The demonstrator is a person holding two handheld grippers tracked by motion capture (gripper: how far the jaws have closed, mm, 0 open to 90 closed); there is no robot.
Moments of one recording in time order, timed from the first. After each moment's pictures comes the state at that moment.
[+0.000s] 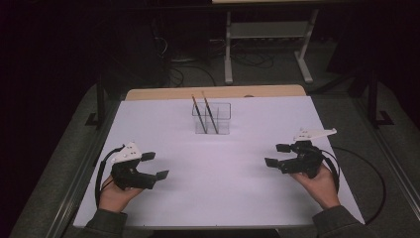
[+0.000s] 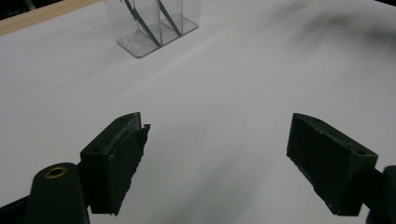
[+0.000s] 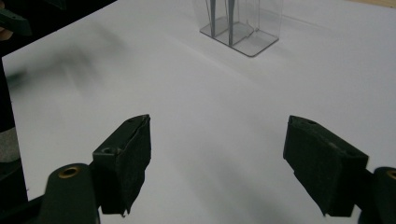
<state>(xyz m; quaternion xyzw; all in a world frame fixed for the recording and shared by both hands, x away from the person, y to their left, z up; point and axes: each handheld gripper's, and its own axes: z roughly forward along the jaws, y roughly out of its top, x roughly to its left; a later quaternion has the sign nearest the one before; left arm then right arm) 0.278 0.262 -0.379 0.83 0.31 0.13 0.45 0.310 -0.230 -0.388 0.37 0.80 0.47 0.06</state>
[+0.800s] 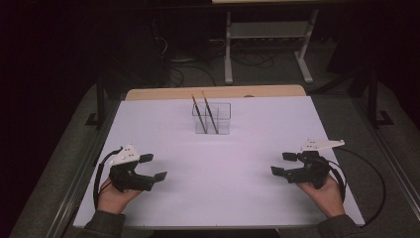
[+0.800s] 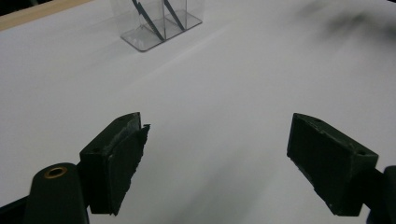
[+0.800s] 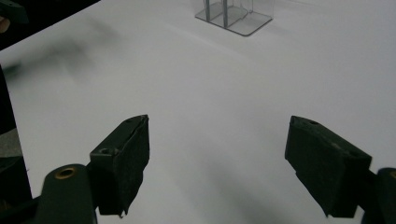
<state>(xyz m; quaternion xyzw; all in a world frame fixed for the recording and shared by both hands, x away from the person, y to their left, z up) 0.275 0.268 -0.384 0.83 0.32 0.14 0.44 0.290 -0.245 -0.405 0.38 0.79 0.47 0.06</state>
